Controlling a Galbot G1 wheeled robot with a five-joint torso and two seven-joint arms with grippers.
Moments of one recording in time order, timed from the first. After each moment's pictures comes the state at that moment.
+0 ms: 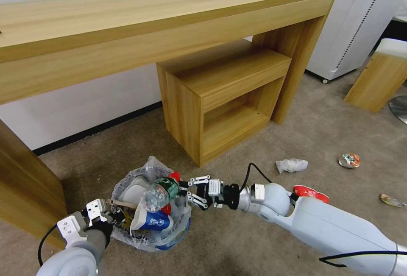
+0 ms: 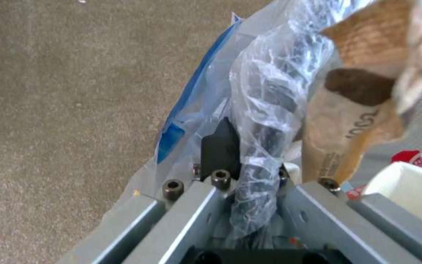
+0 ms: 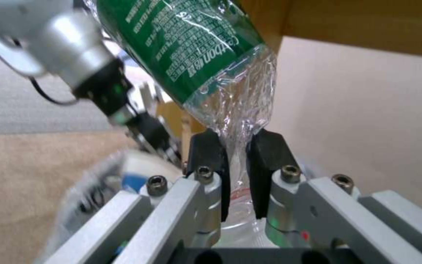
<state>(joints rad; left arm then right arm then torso) 1.64 -1.43 -0.73 -2.28 -0.79 0.74 -0.39 -0.56 0.80 -0.62 1.71 0.61 0.53 -0.51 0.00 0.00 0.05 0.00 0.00</state>
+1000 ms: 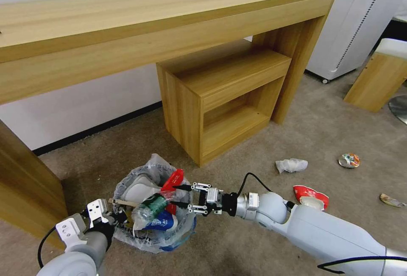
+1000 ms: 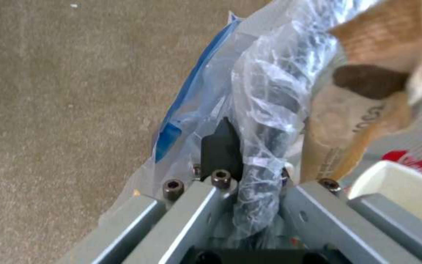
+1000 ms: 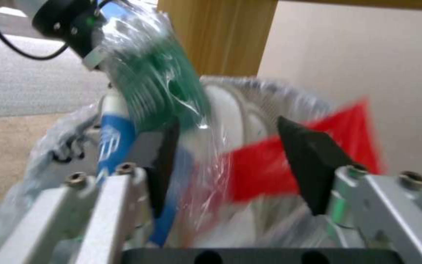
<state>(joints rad) 1.67 -1.45 -0.73 -2.33 -0.78 0.74 -0.39 -0.58 0.84 -0.64 1.64 0.57 0.51 -0.46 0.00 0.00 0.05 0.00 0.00</state>
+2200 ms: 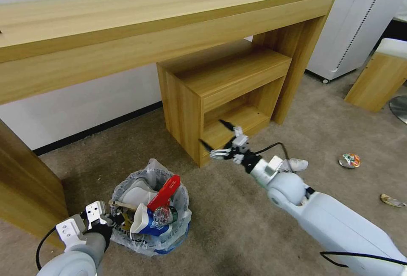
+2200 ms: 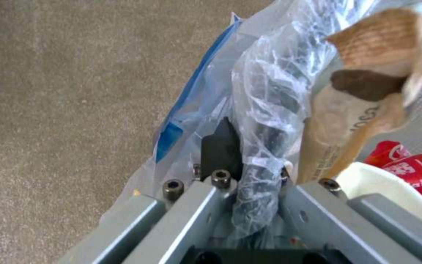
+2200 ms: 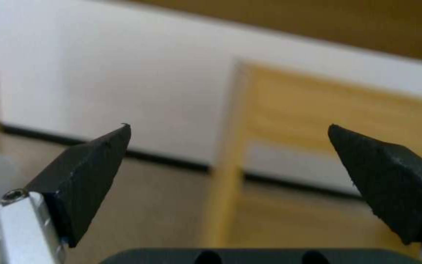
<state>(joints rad) 1.65 -1.43 -0.74 -2.28 -0.77 0.74 -0.38 -0.83 0.78 -0.16 1.75 0.53 0.25 0.02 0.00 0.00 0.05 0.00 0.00</state>
